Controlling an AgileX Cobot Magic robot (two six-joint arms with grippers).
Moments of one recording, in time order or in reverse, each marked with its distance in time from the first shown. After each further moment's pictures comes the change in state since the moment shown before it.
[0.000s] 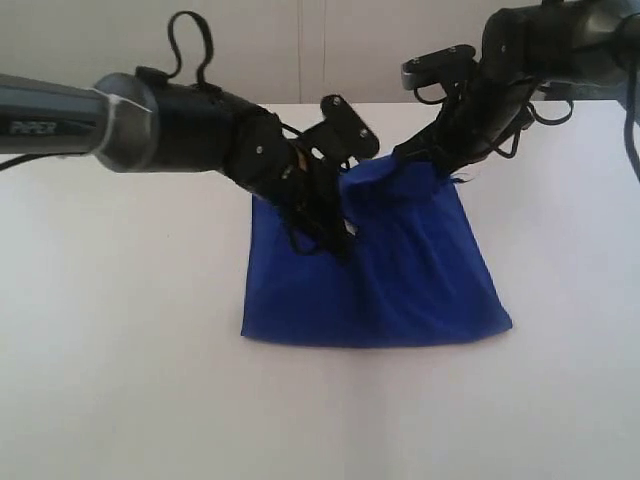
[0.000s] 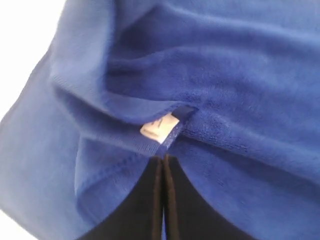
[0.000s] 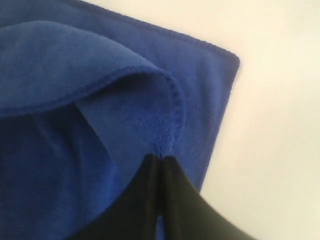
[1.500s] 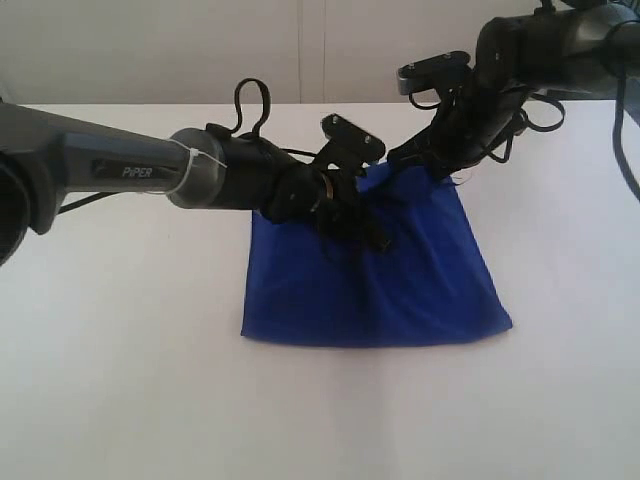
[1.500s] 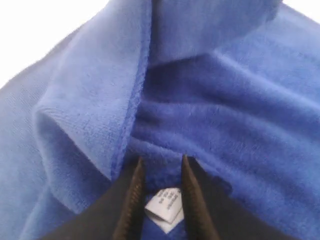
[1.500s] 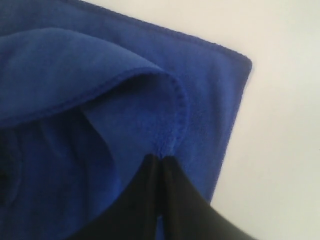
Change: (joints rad) left arm 0.000 0.201 -0.104 0.080 -0.222 -0.414; right arm 0.000 0.019 0.000 0.013 -0.026 0.000
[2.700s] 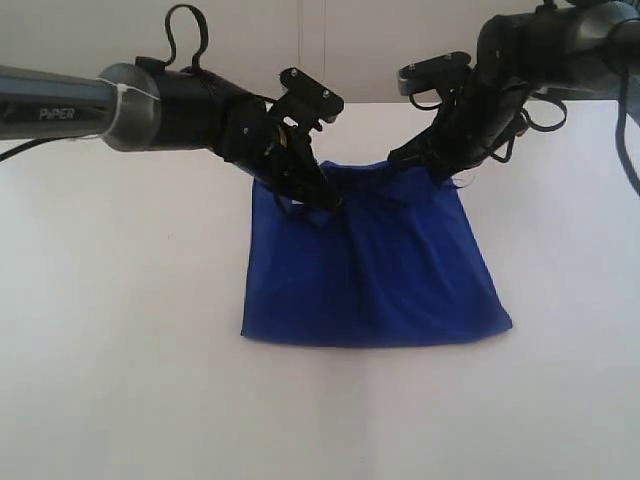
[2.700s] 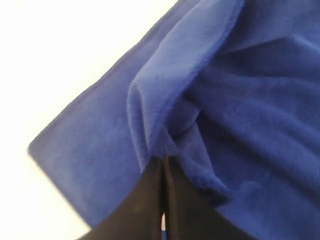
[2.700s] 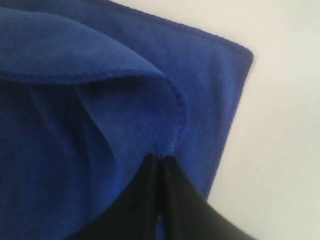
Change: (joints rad) left arm 0.095 -0.140 -0.004 0.017 0.222 0.115; right arm 0.000 -0.012 0.000 0.000 0.031 -0.008
